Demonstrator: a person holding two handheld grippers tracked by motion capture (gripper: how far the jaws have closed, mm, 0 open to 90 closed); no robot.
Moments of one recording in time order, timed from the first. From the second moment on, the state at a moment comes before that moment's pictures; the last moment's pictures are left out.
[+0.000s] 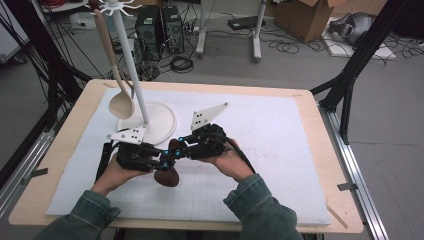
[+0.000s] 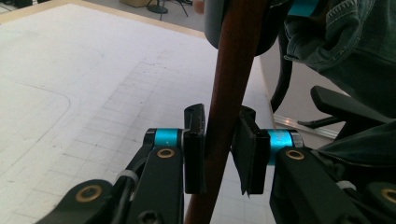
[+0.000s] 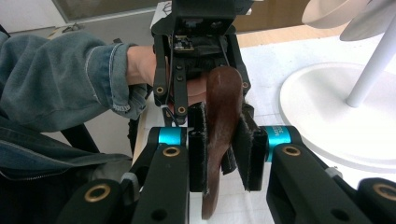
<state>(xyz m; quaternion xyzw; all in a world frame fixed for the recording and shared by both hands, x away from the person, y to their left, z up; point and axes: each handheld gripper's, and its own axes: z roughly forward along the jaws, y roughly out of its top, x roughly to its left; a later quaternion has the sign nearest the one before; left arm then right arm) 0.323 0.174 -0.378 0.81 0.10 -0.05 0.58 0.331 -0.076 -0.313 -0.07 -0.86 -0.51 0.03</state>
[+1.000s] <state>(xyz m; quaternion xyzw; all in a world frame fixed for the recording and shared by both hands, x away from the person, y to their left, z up) 0.324 0.196 -0.347 0.79 0.13 0.02 0.59 0.326 -0.136 -0.325 -0.16 -0.84 -0.52 -0.01</state>
